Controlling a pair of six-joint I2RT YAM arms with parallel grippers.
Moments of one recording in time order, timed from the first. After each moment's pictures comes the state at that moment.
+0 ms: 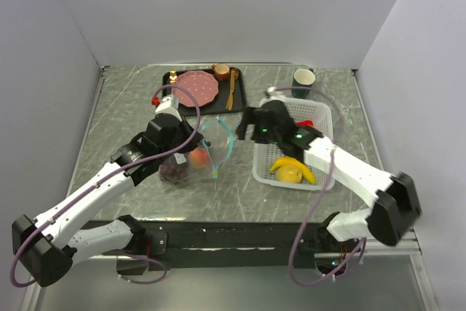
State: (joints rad) left arm -0.68 1.03 0.92 -0.39 -0.19 -0.81; right arm 0.68 1.33 1.05 -0.36 0.17 0.66
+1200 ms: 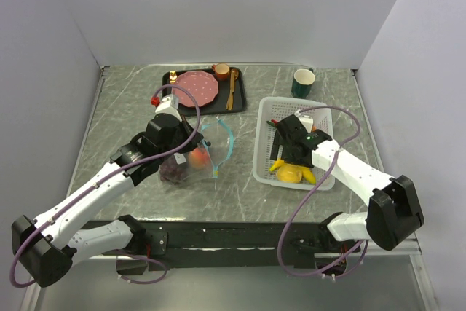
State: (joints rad) left arm -0.68 1.02 0.92 -0.39 -0.19 -0.81; right arm 0.52 1.31 0.90 -0.73 0.35 0.69
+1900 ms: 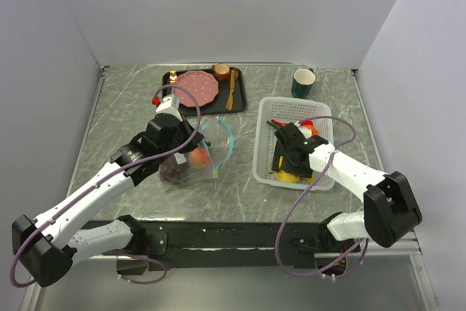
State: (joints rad) left arm -0.68 1.02 0.92 -0.38 -0.18 -0.80; right arm 0.52 1.33 0.81 -0.73 0.26 0.73
